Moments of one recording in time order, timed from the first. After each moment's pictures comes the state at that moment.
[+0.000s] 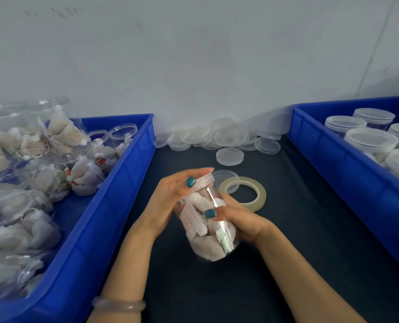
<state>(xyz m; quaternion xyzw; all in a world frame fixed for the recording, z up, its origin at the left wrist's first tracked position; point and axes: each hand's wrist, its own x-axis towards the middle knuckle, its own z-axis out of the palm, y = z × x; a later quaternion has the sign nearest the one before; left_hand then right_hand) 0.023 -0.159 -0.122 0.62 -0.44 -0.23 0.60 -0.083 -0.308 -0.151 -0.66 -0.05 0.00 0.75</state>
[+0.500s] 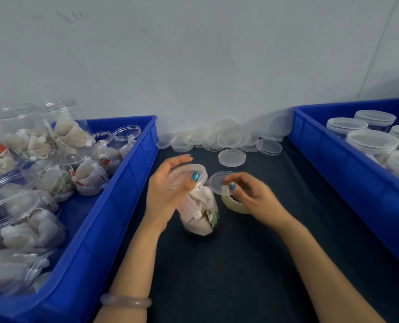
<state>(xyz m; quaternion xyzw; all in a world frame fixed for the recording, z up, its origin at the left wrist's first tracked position) 0.032 -0.170 -0.132 0.62 -0.38 -0.03 0.68 -0.091 -0.349 -0.154 -0.84 0.11 -0.23 0.49</state>
